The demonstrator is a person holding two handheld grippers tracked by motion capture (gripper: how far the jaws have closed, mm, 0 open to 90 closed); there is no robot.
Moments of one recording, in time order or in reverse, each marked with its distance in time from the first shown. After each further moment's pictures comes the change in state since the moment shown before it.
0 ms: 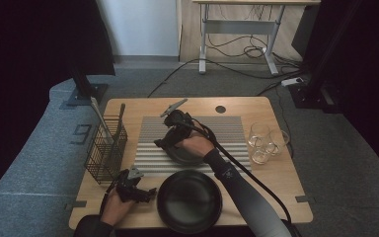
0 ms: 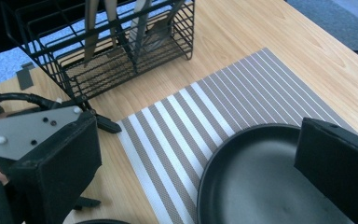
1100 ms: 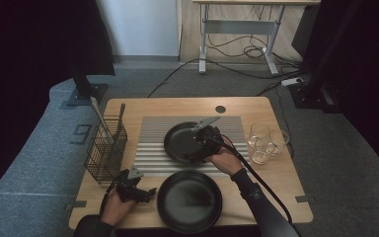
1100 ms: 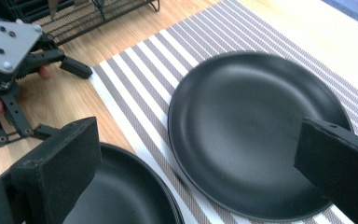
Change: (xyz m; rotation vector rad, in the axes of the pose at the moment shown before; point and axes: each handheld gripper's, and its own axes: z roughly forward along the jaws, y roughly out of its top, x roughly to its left) left arm 0.000 0.000 0.000 0.002 0.000 0.001; right arm -0.017 -0.085 -0.038 -0.003 -0.077 0.068
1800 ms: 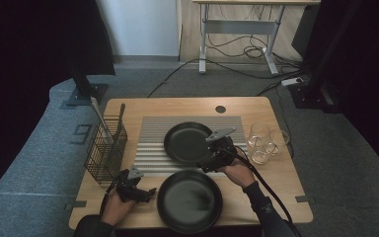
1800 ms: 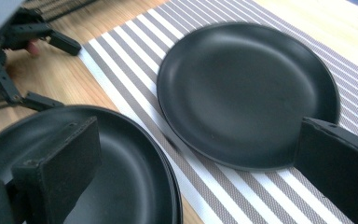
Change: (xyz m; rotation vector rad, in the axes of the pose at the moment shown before) left arm 0.000 0.000 0.000 0.000 0.000 -0.001; right arm -0.005 -0.047 -0.017 -0.026 -0.032 0.034
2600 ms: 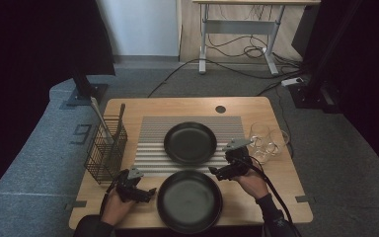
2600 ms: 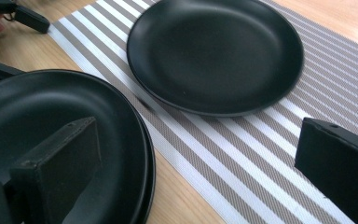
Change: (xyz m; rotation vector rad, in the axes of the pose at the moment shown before) left arm 0.000 0.000 0.000 -0.002 0.000 0.001; right arm -0.014 -0.050 -0.017 -0.018 -0.073 0.052
